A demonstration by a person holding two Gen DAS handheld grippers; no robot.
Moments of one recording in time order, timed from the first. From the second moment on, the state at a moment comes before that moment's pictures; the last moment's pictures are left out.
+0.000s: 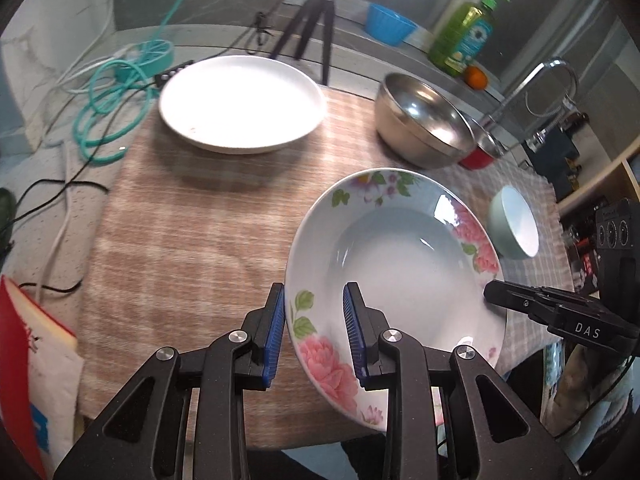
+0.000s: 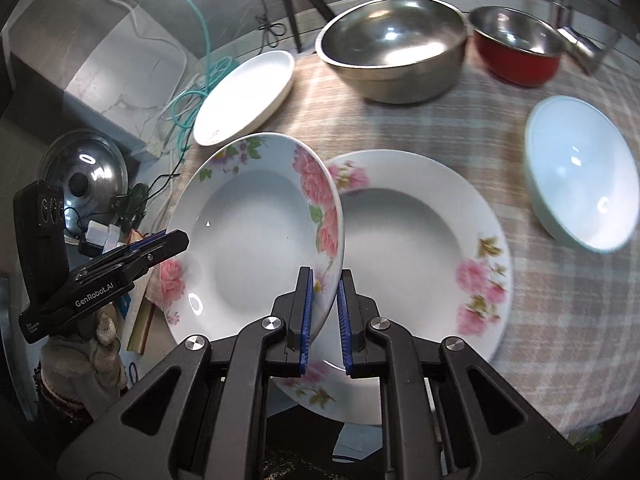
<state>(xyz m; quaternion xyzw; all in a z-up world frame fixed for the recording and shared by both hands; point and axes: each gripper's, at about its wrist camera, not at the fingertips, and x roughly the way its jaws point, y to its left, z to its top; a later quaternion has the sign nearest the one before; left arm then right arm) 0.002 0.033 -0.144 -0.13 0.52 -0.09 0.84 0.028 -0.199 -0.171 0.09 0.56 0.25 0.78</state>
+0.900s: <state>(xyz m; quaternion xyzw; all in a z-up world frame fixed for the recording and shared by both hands) 0.016 -0.034 -0.163 -0.06 0.56 -0.15 0.82 0.020 -0.271 -0.201 0.12 0.58 0.16 0.79</state>
